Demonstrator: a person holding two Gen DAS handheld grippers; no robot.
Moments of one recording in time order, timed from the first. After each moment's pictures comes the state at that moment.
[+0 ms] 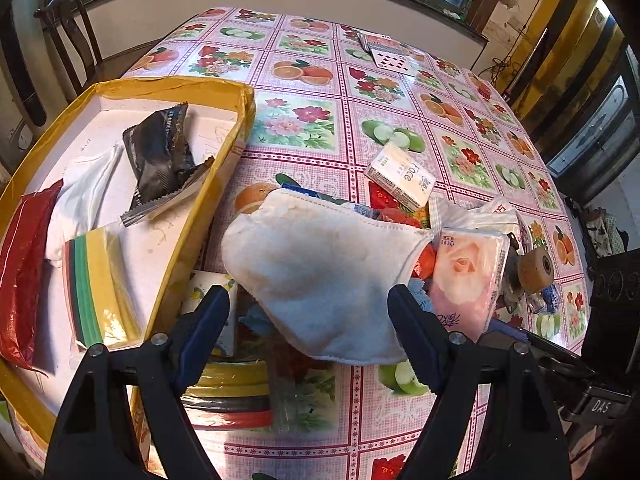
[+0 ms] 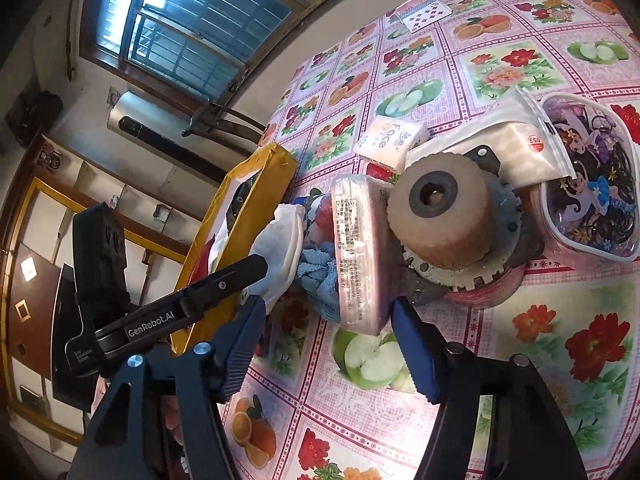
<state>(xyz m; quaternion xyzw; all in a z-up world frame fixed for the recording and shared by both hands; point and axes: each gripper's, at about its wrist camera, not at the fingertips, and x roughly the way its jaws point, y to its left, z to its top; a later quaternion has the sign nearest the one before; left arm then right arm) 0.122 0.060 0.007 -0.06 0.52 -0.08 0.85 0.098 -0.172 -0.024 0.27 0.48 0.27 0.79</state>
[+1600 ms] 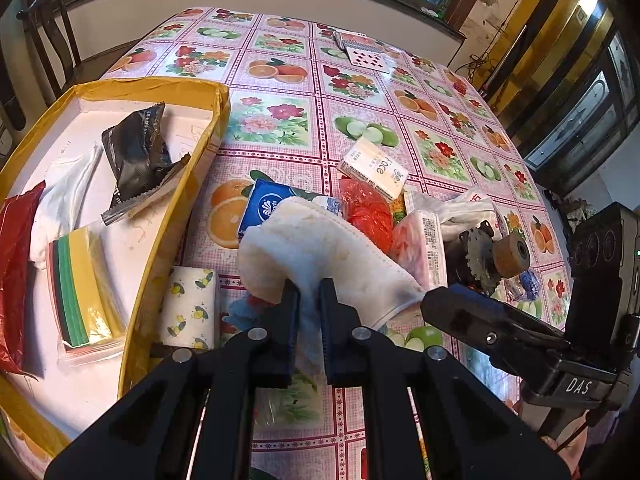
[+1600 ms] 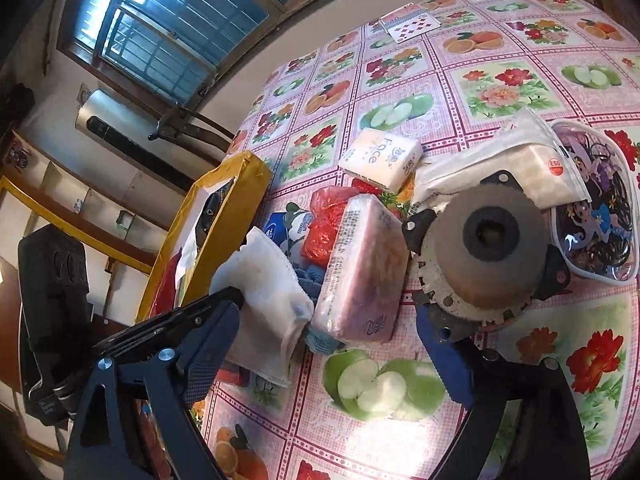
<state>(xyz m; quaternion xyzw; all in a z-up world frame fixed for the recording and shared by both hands) 0.117 0.058 0.010 -0.07 0.52 -0.12 0.84 0.118 -0.143 -0.019 0.23 0.49 0.20 0.82</state>
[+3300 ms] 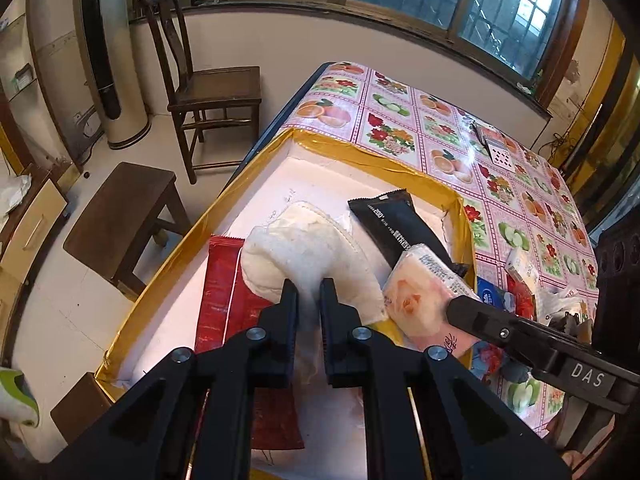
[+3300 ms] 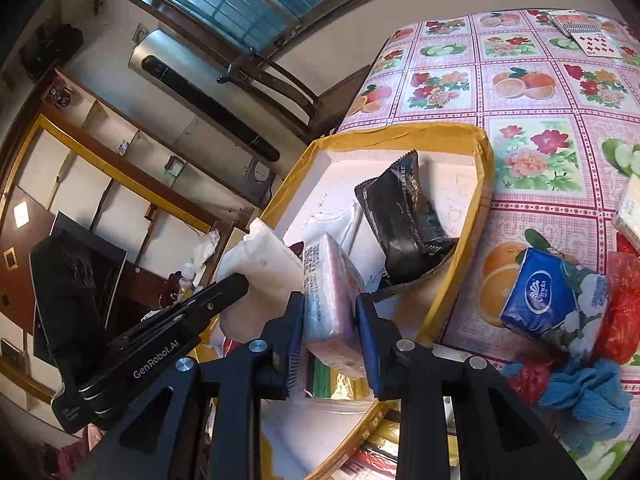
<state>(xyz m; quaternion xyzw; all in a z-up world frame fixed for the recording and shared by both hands) 0.126 0.249 0.036 -0.10 0.46 0.05 0.88 0.170 0.049 0.011 0.19 0.50 0.33 0.78</state>
